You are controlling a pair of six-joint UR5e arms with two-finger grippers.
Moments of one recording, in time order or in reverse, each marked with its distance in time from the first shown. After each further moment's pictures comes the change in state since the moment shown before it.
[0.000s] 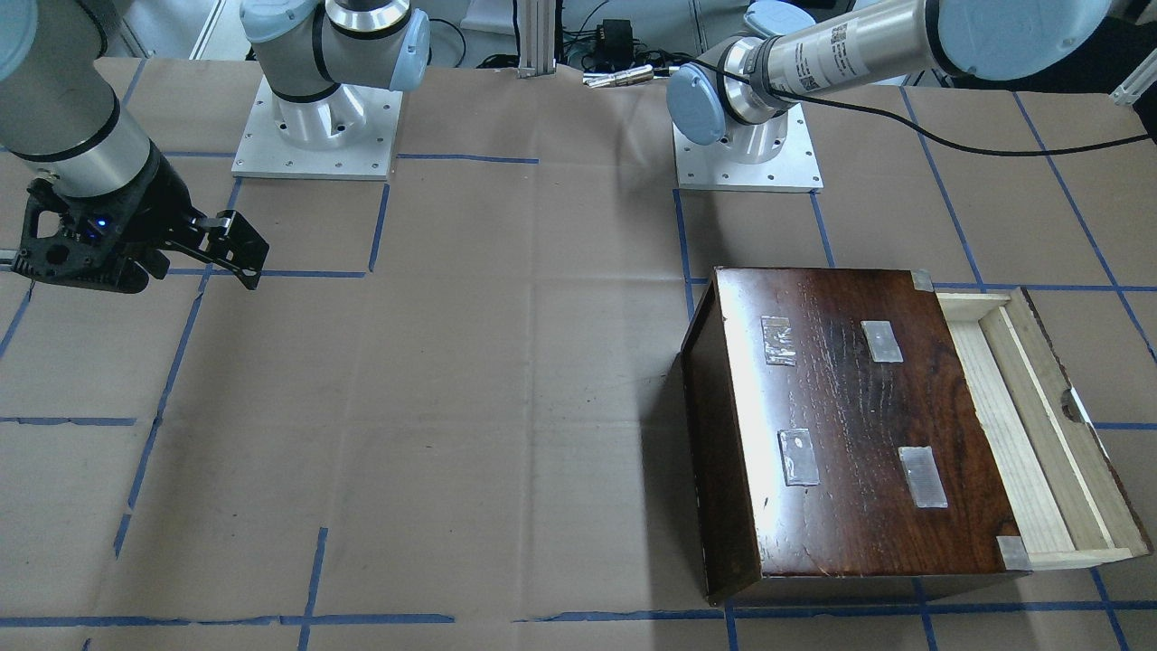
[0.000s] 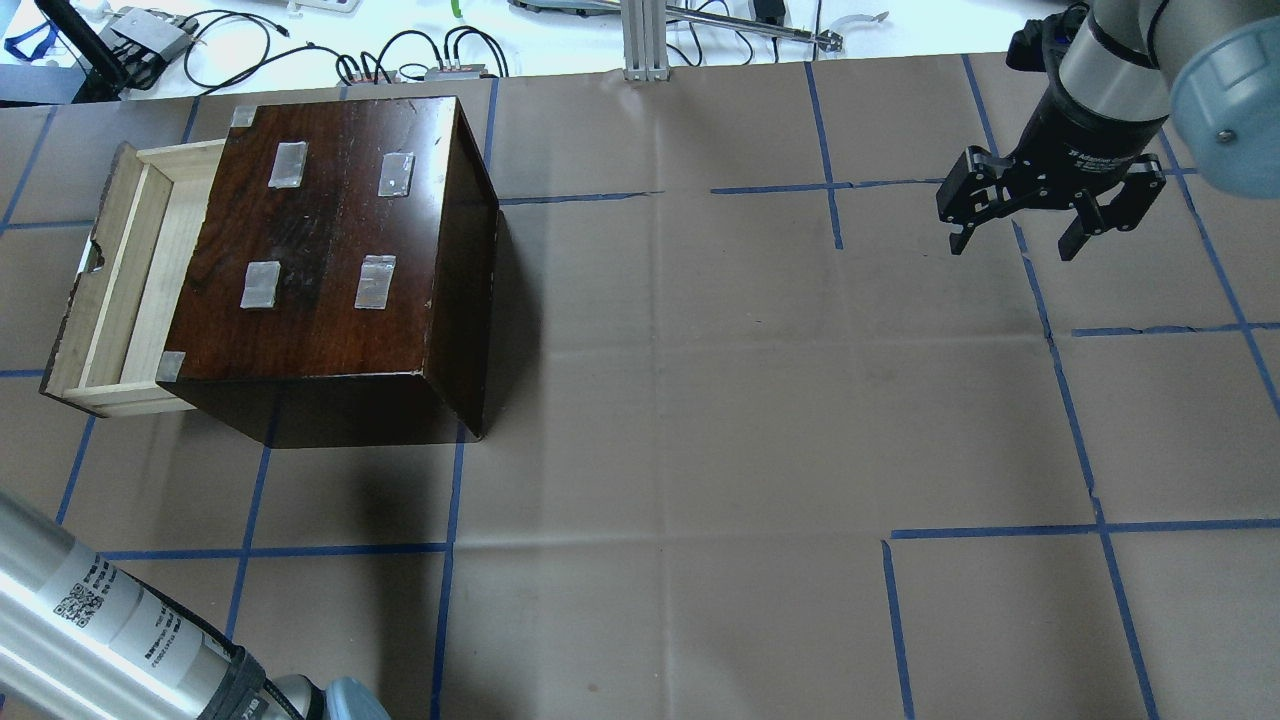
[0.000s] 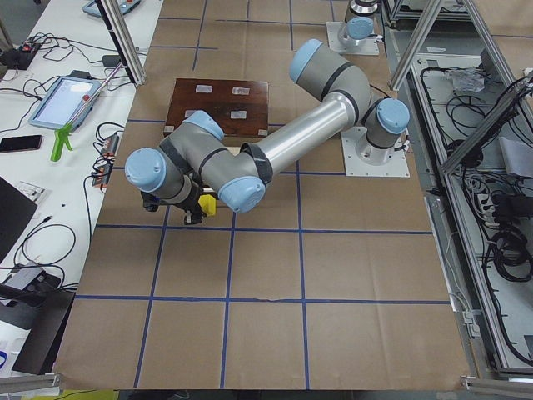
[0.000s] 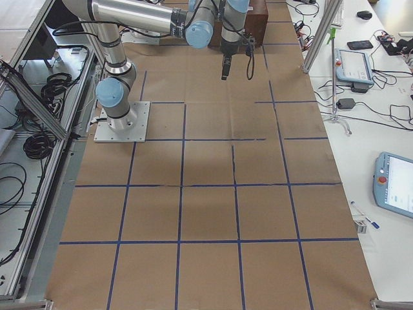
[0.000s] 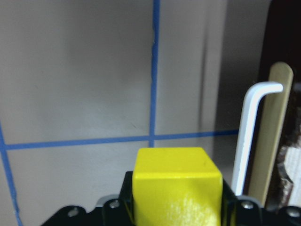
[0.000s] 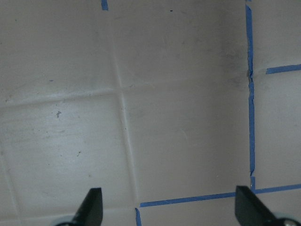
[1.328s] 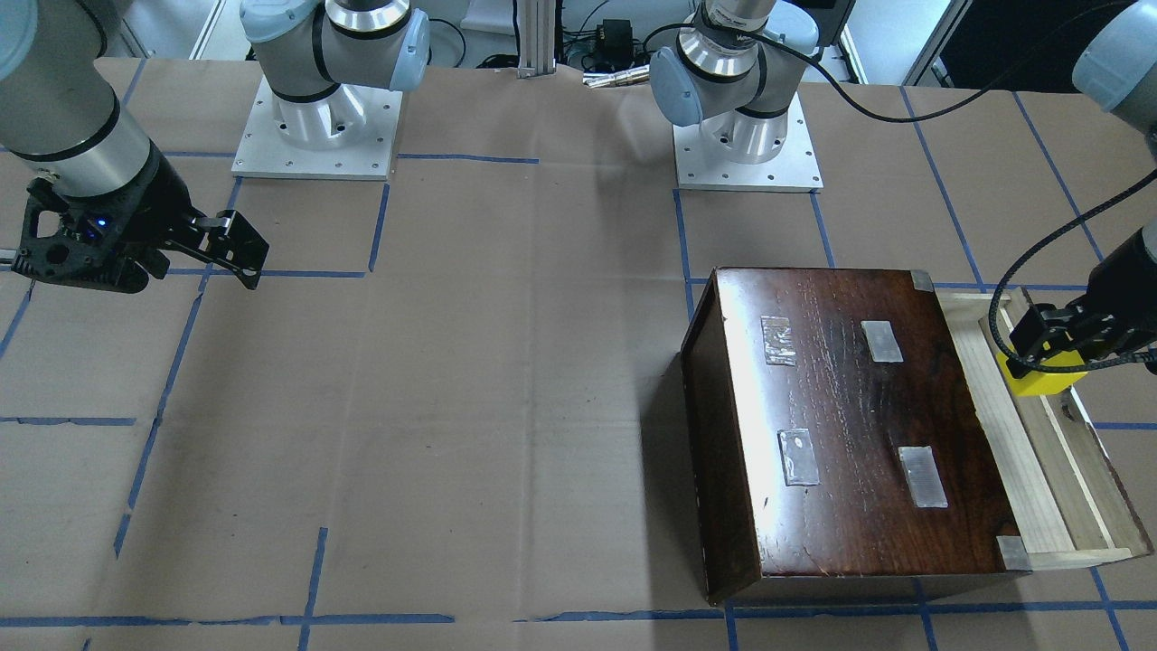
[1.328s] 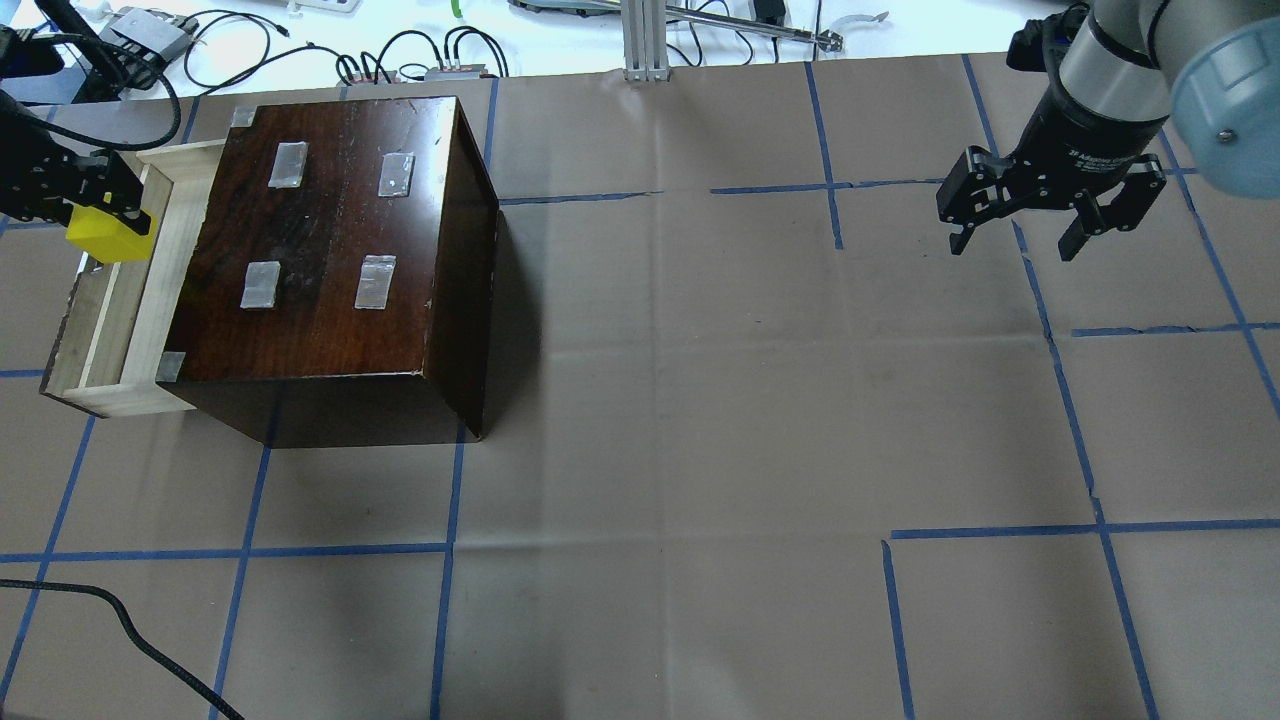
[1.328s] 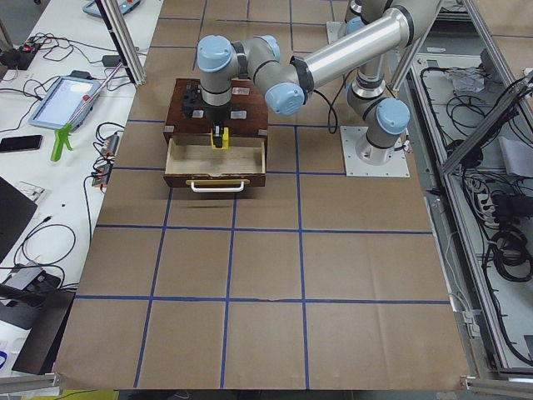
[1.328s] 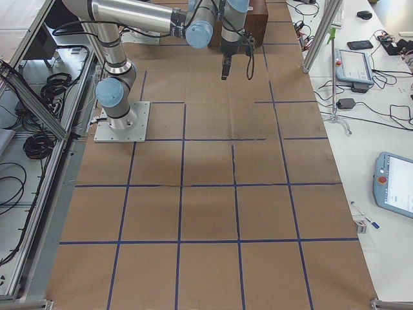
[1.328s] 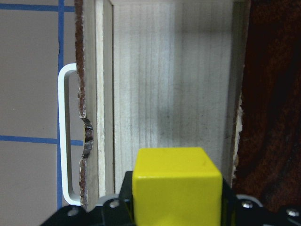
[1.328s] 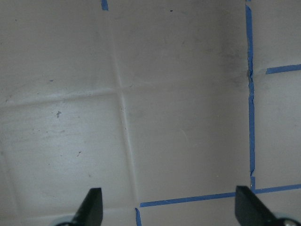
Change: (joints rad) left arm -0.255 0.494 -0.740 0.582 0.005 -0.273; right arm 0.000 0.000 0.000 0.000 0.000 0.000
